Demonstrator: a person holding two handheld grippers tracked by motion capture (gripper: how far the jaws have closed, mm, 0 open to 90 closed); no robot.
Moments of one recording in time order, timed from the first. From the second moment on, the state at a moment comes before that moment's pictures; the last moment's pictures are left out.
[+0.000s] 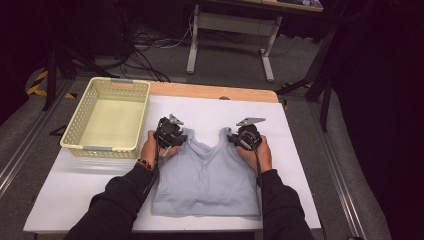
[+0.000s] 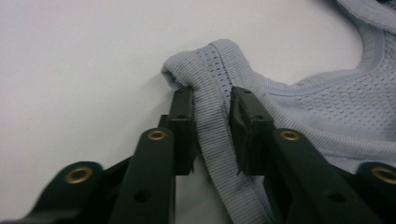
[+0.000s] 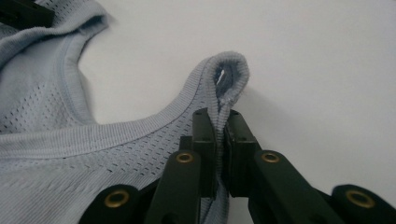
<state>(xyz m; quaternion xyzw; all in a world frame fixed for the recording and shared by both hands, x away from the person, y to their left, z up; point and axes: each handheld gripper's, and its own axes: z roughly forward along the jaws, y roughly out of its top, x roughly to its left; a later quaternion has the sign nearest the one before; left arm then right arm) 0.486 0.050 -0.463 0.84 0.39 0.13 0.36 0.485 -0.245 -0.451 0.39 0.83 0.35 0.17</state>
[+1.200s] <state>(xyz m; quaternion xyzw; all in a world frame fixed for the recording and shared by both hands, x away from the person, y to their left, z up) 0.465 0.052 -0.404 0.78 0.37 0.24 0.44 0.477 -0.265 -0.411 0.42 0.78 0.39 0.26</state>
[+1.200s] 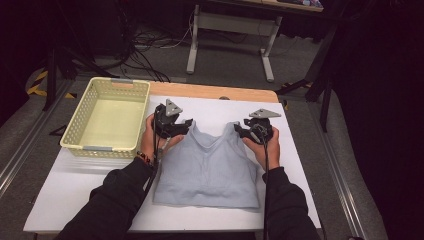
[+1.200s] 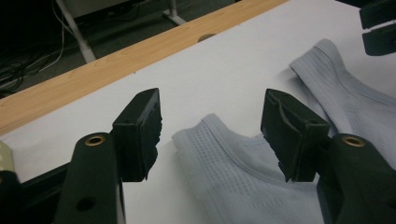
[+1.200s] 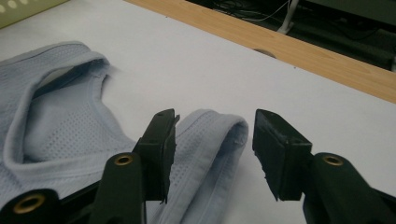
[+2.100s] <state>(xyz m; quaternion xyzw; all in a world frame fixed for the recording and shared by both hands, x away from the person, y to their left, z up) 0.296 0.094 -0.471 0.90 0.18 0.11 0.37 0.361 -0.316 -0.452 0.43 0.81 0.35 0.20</state>
